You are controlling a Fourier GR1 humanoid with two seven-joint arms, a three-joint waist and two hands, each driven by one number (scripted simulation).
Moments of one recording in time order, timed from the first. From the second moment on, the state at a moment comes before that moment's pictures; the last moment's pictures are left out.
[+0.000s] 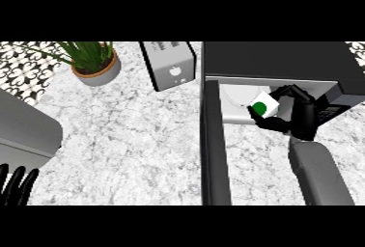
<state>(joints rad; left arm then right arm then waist) 0.56 0.05 0.09 -2.22 0.31 -0.38 -0.18 -0.42 -0.14 -0.15 -1.01 0.09 -0.29 -0.77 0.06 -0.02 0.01</state>
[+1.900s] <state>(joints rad) 0.41 0.06 -0.03 -2.18 0.14 -0.35 -0.13 -0.76 -0.18 -0.23 -0.59 0.23 -0.46 -0.53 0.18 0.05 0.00</state>
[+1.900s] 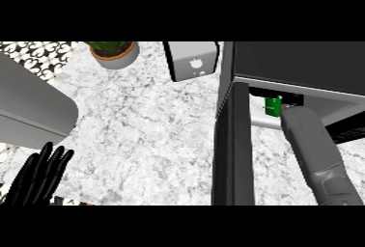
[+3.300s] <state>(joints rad) 0.43 0.01 -0.20 -2.14 0.00 -0.27 -0.14 -0.89 -0.23 -0.37 -0.18 0.16 -0.20 -0.78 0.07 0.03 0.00</state>
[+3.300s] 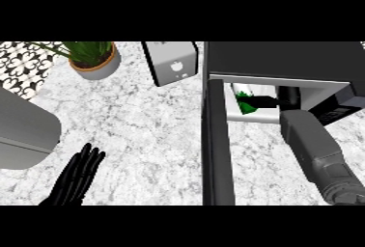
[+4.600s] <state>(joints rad) 0.12 0.01 -0.41 -1.75 -0.22 -0.27 -0.10 -0.43 -0.14 -0.27 -0.51 0.12 0.10 -0.94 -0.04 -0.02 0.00</state>
